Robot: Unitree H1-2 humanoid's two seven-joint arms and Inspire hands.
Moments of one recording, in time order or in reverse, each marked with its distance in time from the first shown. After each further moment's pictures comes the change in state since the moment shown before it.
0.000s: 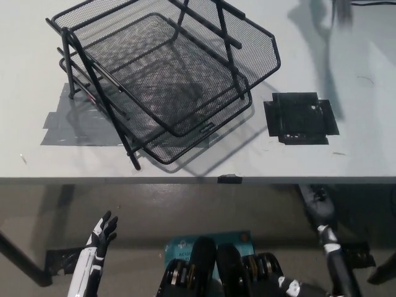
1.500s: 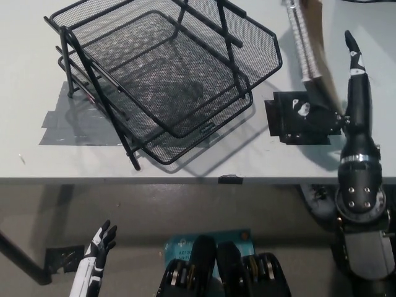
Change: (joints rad) left_arm 0.026 -0.003 0.004 0.021 0.002 -0.046 -0.001; right_arm -0.768 0.015 -0.213 0.473 -0.199 0.138 -0.195
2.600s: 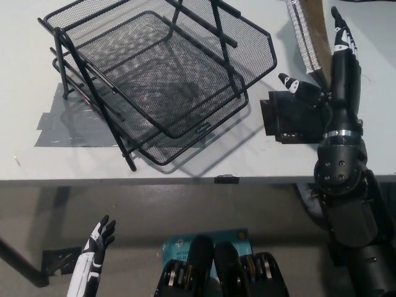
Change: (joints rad) left_arm -0.012 0.003 0.004 -0.013 0.001 0.001 0.000; right_arm -0.119 -0.035 0.100 0.201 -0.075 -0.032 -0.171
